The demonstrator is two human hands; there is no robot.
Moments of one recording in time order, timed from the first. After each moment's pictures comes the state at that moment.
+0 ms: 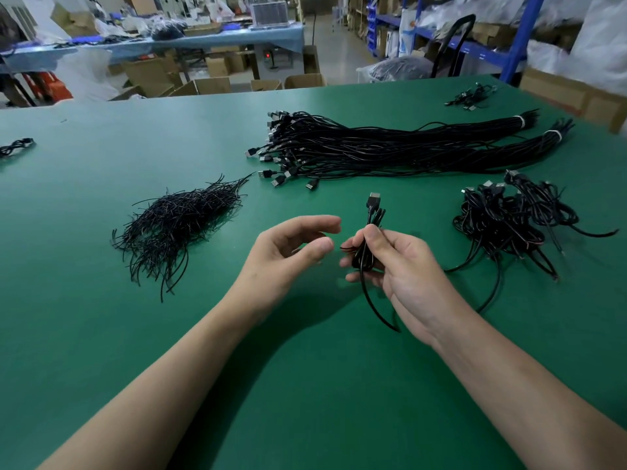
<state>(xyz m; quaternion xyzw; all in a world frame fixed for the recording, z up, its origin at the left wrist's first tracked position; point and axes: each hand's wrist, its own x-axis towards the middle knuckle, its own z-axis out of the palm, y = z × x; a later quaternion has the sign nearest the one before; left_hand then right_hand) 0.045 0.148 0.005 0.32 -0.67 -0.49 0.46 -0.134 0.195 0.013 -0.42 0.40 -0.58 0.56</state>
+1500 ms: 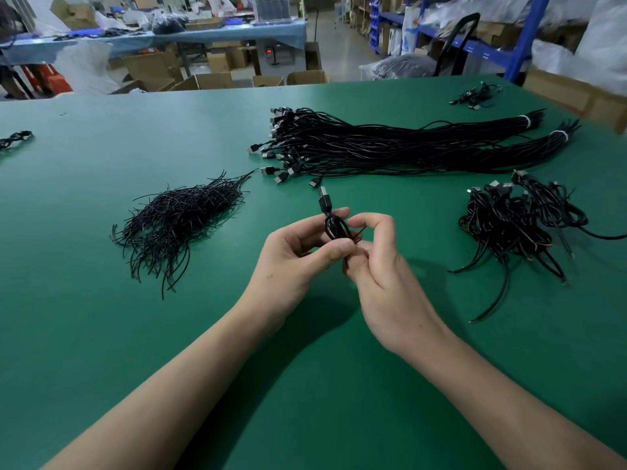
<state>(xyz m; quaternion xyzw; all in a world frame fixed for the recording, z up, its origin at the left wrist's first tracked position) 0.030 0.160 0.008 0.30 -0.60 -0.55 0.50 -0.110 0.207 0.009 -0.66 0.51 -0.47 0.28</state>
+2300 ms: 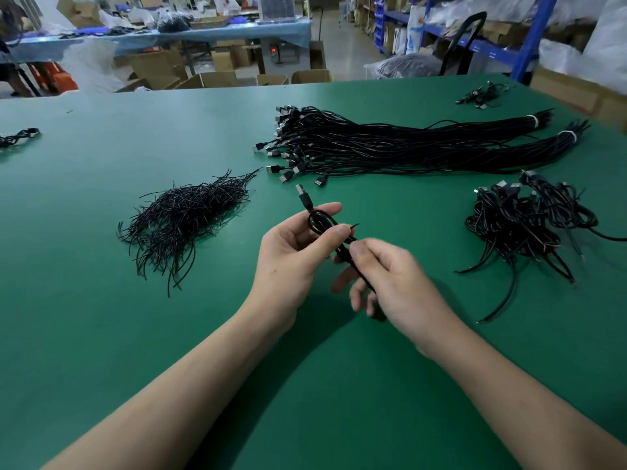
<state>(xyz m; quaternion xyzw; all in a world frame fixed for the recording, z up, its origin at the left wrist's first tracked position) 0.028 0.162 0.010 0.35 -0.53 -0.53 0.56 -0.121 0.199 0.002 -0.58 0.49 -0.47 0.45</state>
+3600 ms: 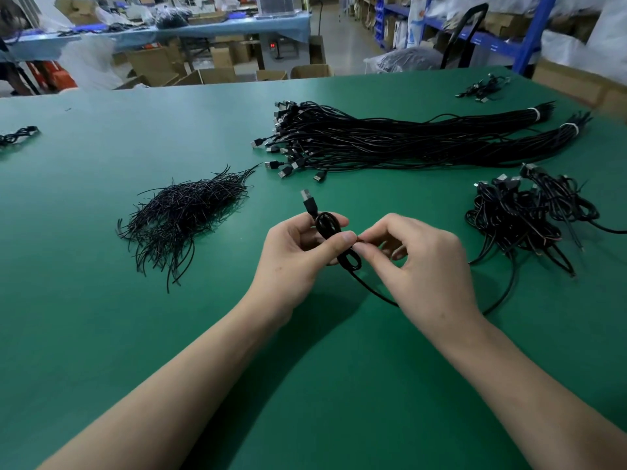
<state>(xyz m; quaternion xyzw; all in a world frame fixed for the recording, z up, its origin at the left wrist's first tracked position) 0.029 0.161 0.008 0.38 -0.58 -0.51 0.50 -0.139 0.202 0.010 -0.70 0.54 -0.47 0.02</state>
